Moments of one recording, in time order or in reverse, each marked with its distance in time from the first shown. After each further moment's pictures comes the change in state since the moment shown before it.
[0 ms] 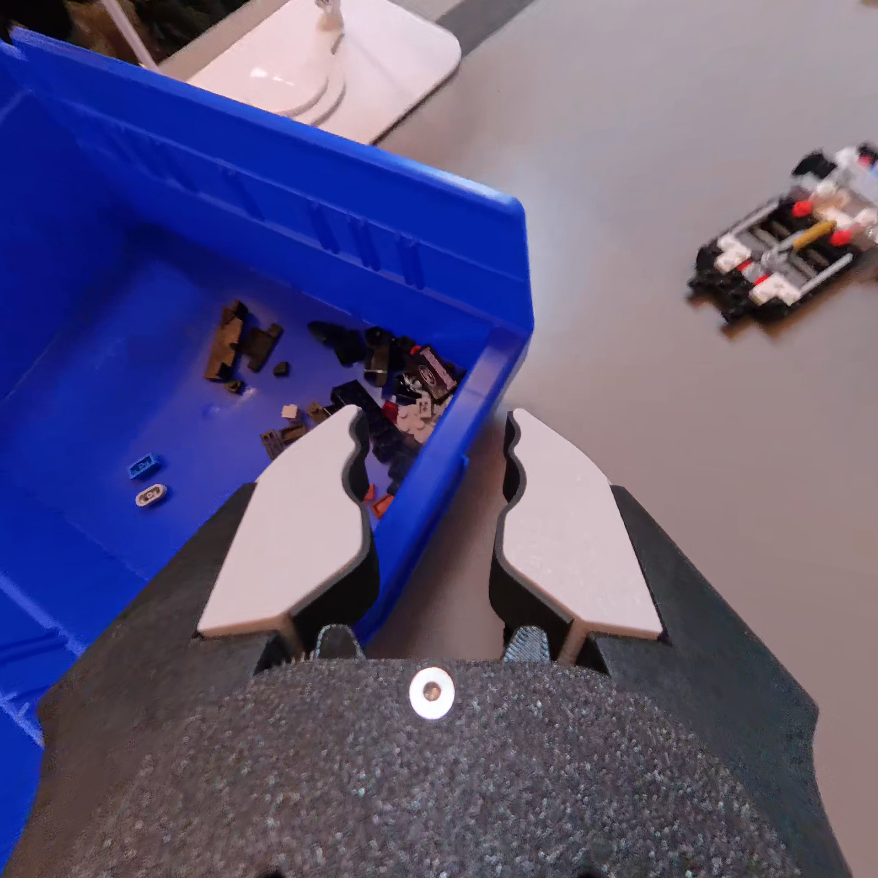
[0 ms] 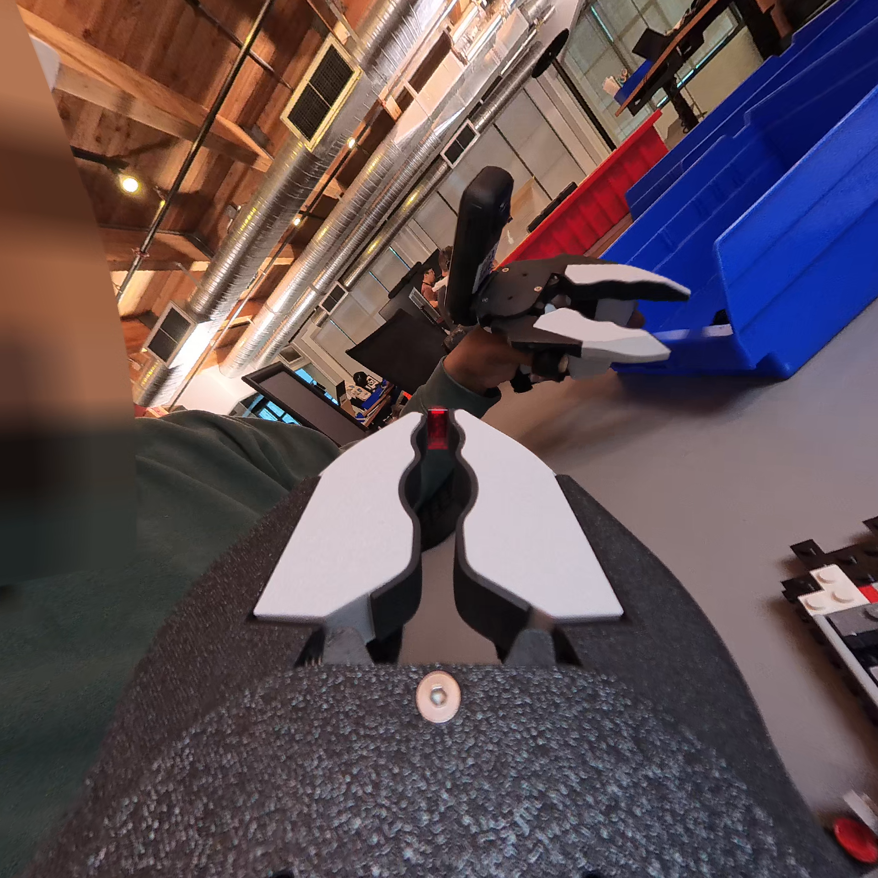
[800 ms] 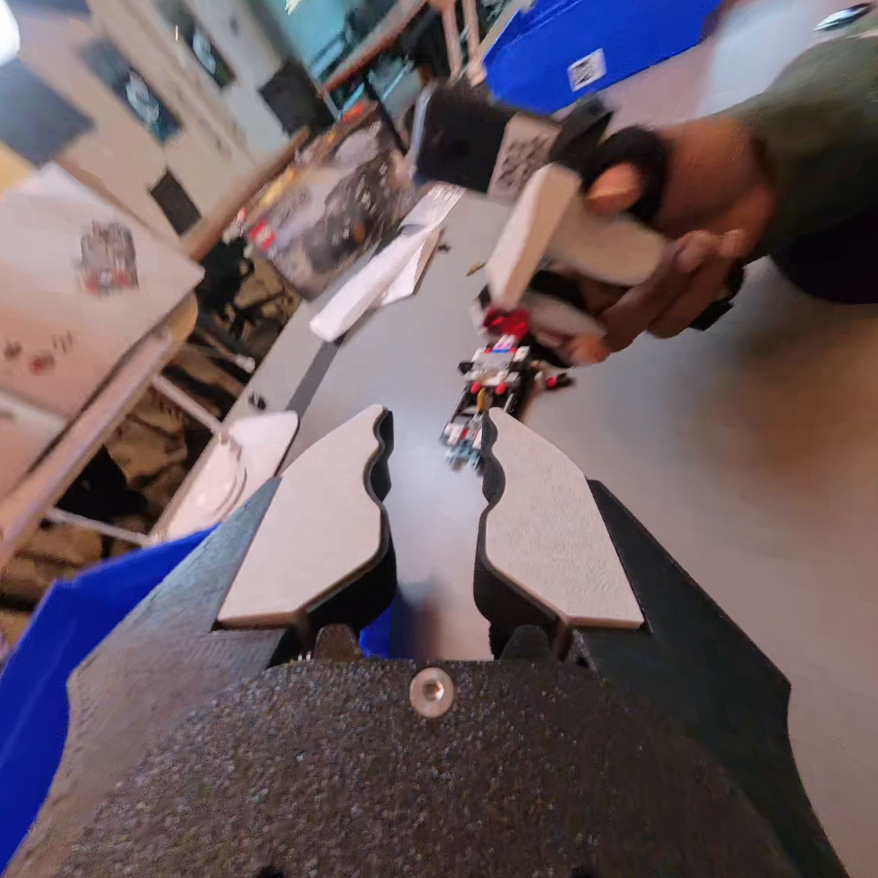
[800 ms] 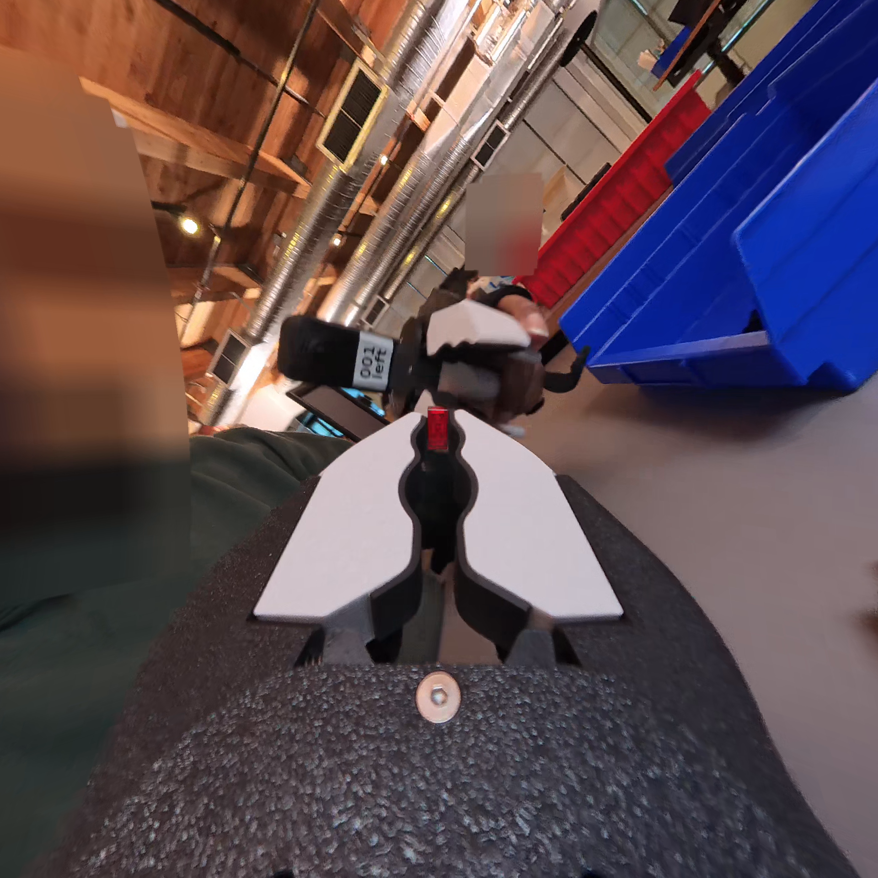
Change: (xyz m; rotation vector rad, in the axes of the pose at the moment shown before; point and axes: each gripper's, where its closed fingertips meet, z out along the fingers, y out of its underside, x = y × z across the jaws) left arm 0.149 -0.068 -0.059 0.520 0.192 0.582; right arm -0.001 0.008 0.010 0.015 -0.079 0.116
